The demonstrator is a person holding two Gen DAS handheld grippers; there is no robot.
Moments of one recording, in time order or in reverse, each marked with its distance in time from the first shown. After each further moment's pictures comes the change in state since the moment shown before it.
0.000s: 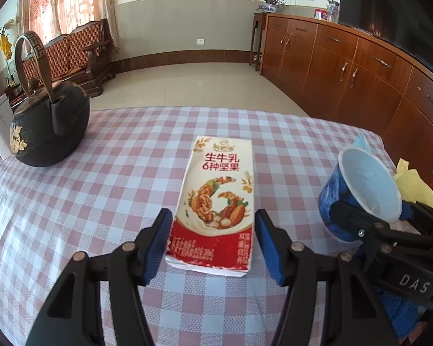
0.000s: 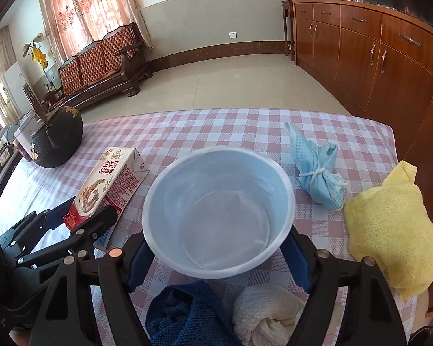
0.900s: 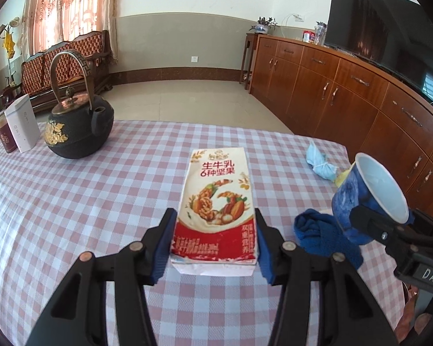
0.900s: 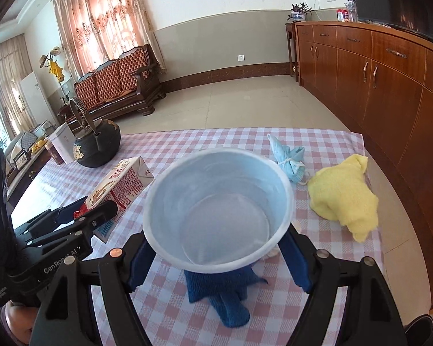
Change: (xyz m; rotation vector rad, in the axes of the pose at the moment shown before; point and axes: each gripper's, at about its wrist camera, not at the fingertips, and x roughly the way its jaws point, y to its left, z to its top) left arm -0.091 0.009 -0.032 -0.017 -0.095 -0.082; right arm -0.121 -0.001 -0.053 -0.005 -0.123 0.051
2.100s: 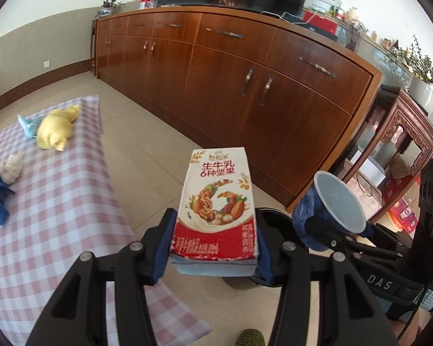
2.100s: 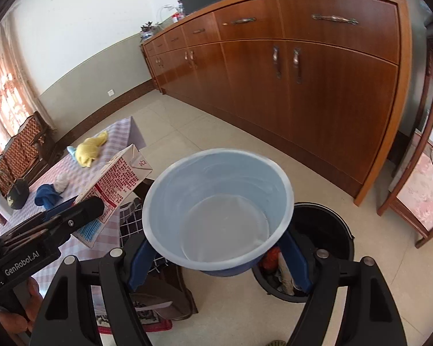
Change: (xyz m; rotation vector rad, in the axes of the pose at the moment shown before) left arm -0.081 -0.345 -0.125 0.366 0.152 -0.554; right arm -0.292 -0.276 -0.217 0.475 -0.075 -0.439
